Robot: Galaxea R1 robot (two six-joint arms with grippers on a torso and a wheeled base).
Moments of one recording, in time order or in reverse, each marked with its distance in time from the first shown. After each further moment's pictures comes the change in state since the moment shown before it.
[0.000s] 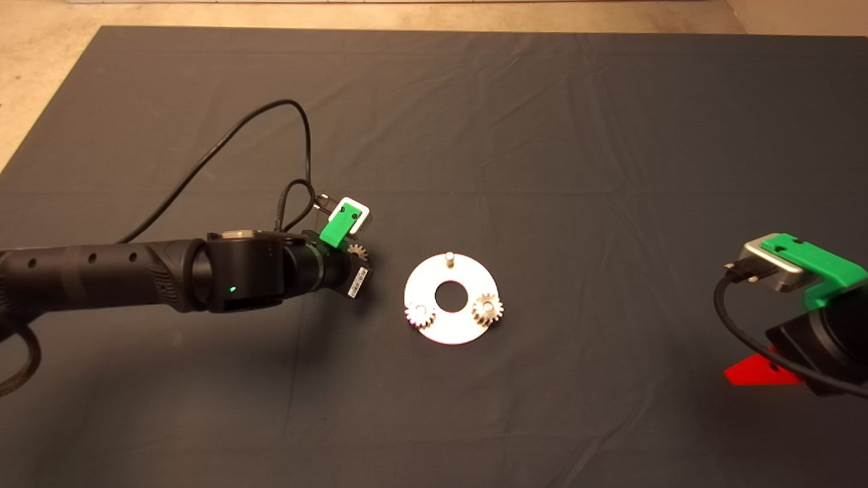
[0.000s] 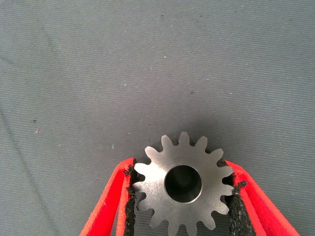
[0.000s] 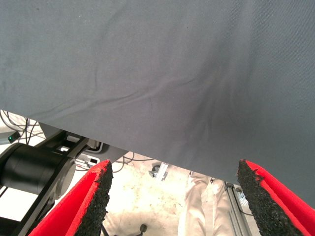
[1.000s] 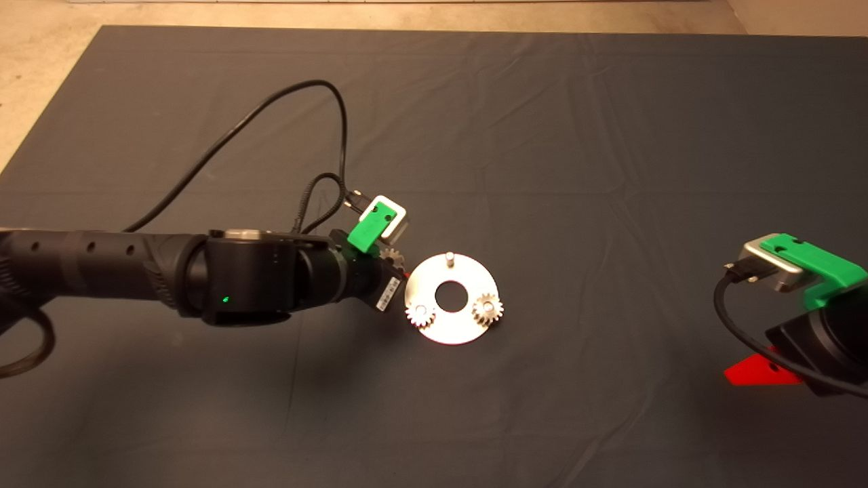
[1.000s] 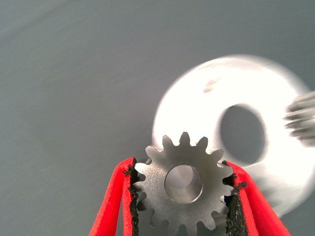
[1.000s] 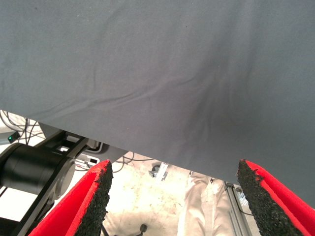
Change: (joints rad) left arm -0.070 0.104 0.144 -0.068 0.045 -0.027; right arm 0.000 0.000 0.000 0.000 -0.002 0.000
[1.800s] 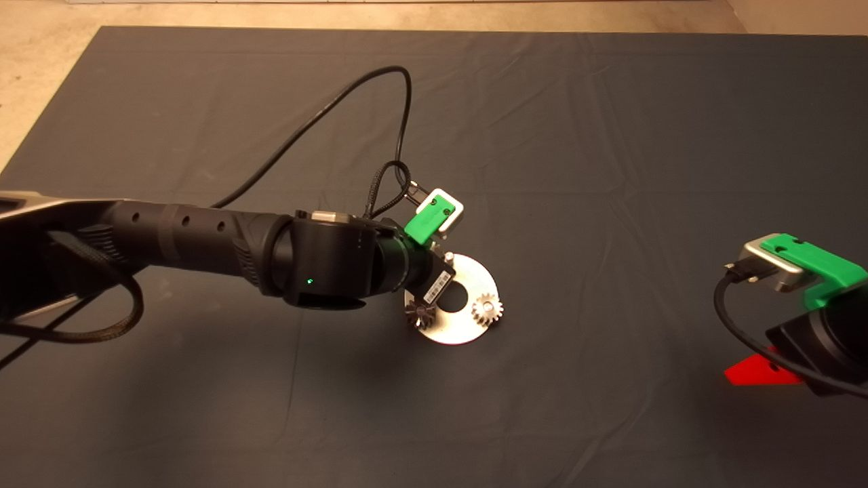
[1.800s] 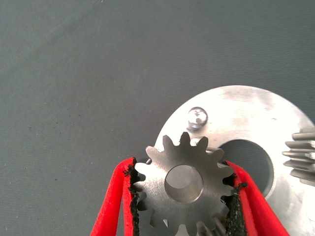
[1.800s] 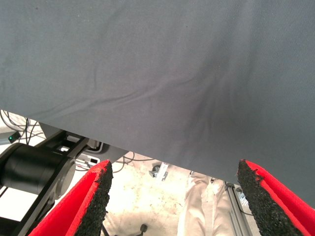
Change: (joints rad) left arm -0.032 0.149 -0.091 -0.022 0.122 0.032; right arm 0.000 0.000 0.000 0.000 0.001 0.000
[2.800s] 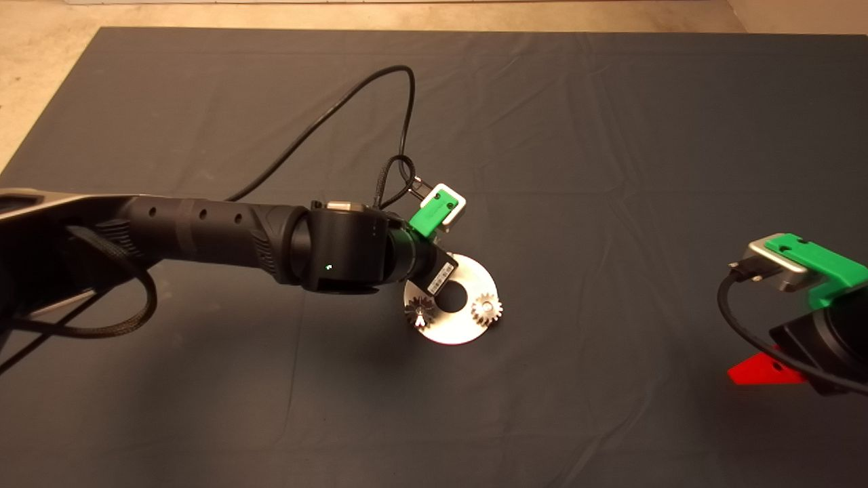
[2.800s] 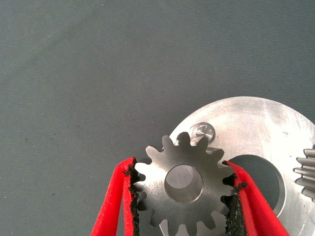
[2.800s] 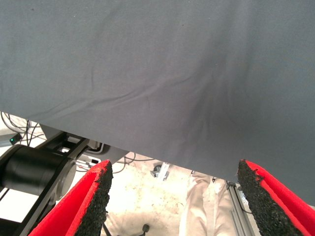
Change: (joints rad) left arm 0.000 0.033 -0.056 -0.007 -0.005 0.012; right arm 0.000 -0.015 -0.001 0.000 0.000 0.000
